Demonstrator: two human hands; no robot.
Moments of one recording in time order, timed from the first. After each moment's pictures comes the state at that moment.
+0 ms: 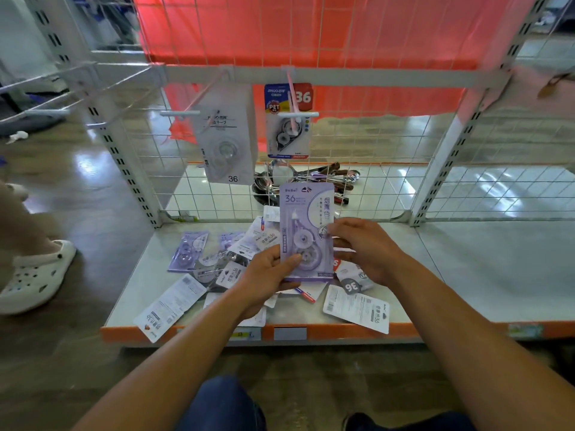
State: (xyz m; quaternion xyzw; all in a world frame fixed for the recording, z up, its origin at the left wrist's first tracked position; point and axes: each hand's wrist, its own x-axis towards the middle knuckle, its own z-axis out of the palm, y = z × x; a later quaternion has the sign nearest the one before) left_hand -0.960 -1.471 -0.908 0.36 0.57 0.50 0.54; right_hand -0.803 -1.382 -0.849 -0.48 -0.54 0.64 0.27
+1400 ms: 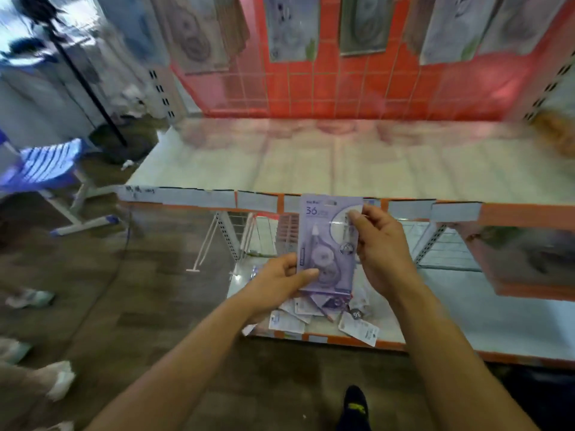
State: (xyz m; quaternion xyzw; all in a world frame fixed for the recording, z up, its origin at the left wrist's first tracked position) left_hand -0.976 -1.562 -0.385 0.36 0.60 0.44 0.57; right_hand -0.834 -1.462 -0.342 -0.38 -0.51 0.66 0.40
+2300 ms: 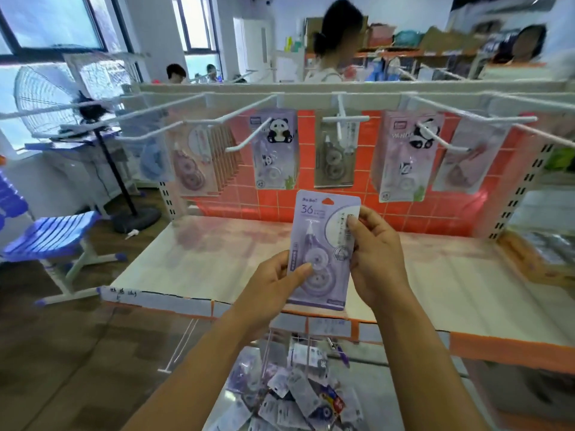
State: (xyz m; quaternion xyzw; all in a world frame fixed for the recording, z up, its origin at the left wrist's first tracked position) left_hand -0.964 -1.457 -0.231 0.43 0.55 0.59 0.42; right_hand -0.849 -1.357 -0.202 -0.24 -0.52 0.66 0.49
